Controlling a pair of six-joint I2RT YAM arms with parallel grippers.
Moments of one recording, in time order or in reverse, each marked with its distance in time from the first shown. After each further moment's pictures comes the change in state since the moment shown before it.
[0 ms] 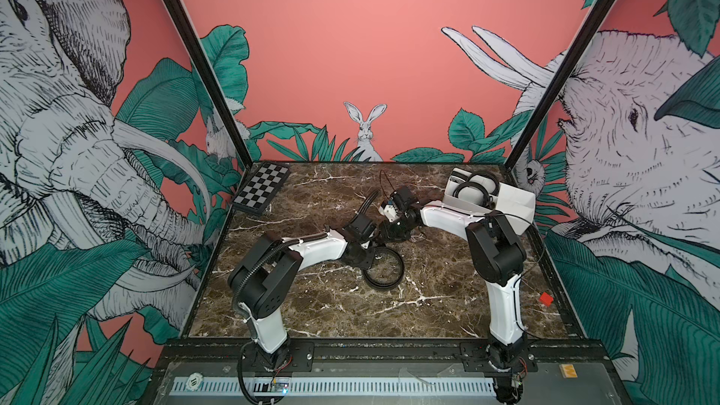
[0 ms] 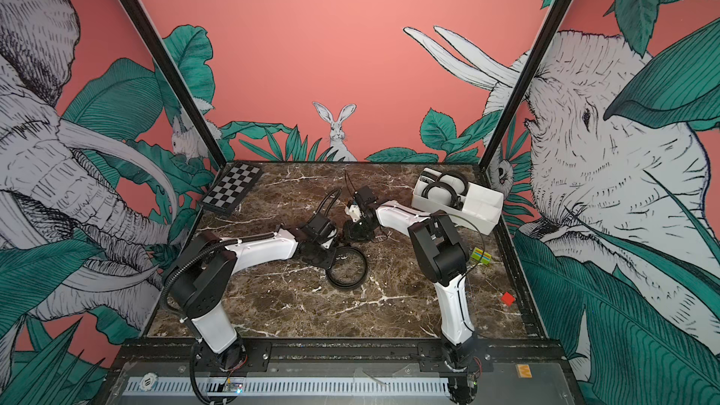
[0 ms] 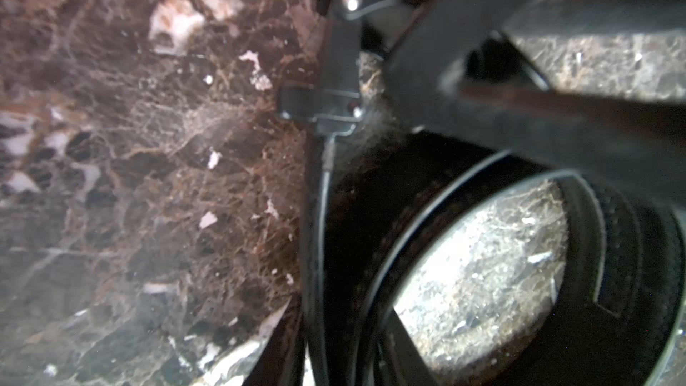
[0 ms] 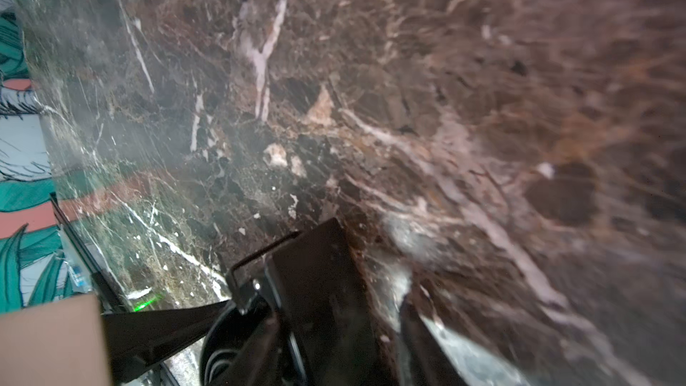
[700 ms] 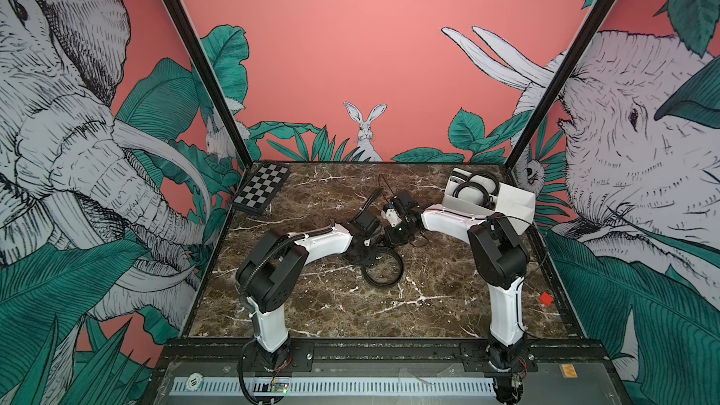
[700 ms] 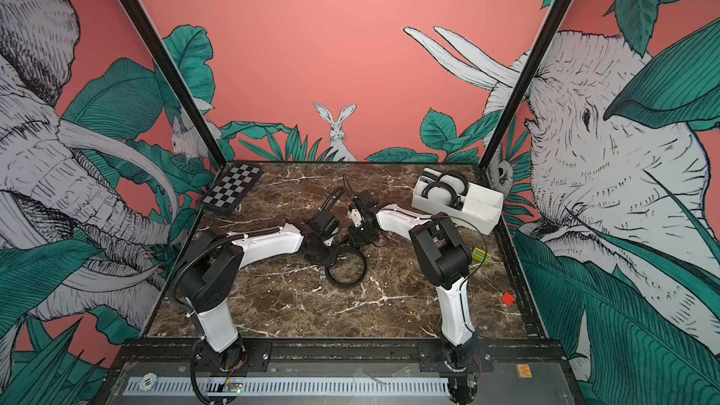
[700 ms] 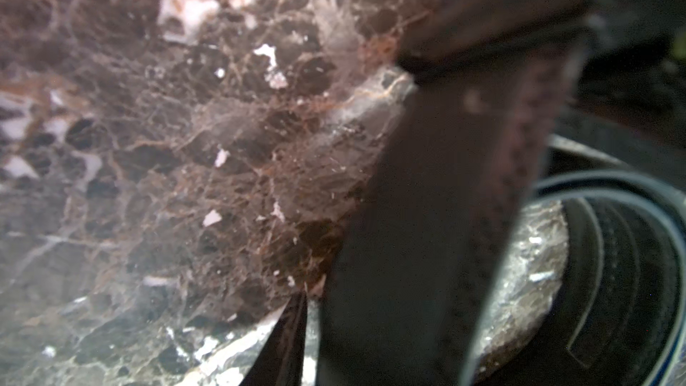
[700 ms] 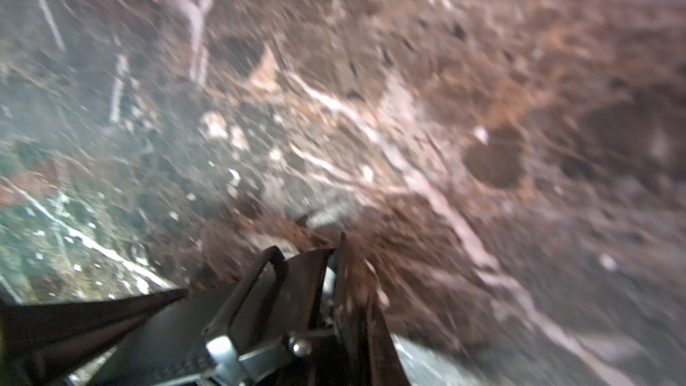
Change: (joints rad) left arm 0.011 0.089 0.088 -0.132 -0.026 -0.075; right arm 0.005 -0.050 -0.065 -0.032 0.175 -0.111
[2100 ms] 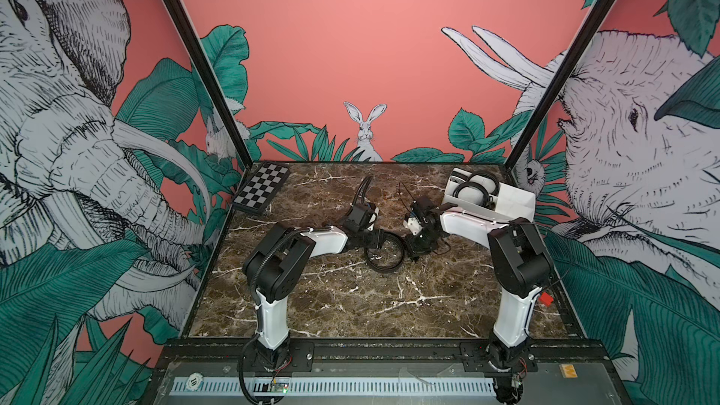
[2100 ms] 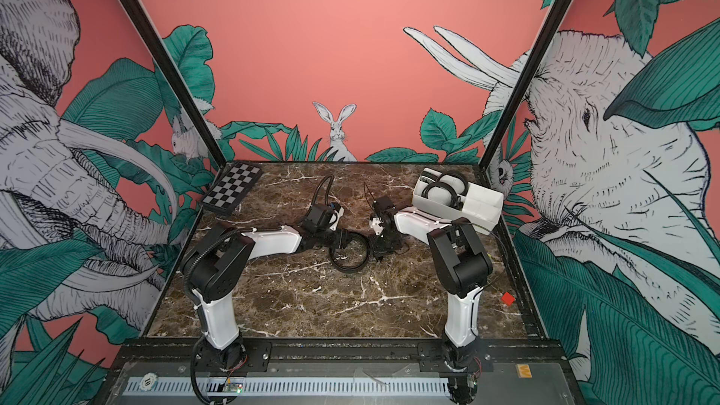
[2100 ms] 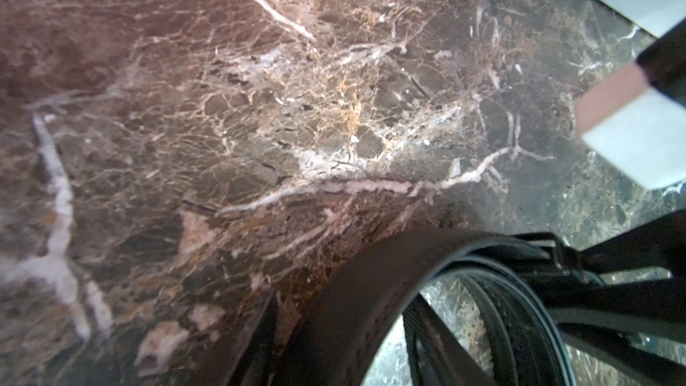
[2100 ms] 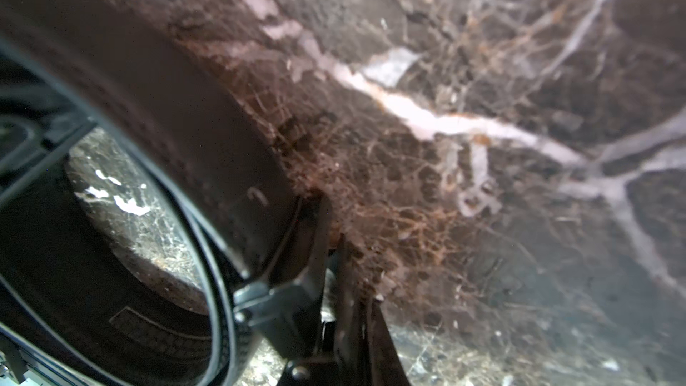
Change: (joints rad) left arm 0.068 0.079 -0.085 0.573 0.088 0.059; right arm -0.095 -0.136 -0.159 -0.161 0.055 -0.051
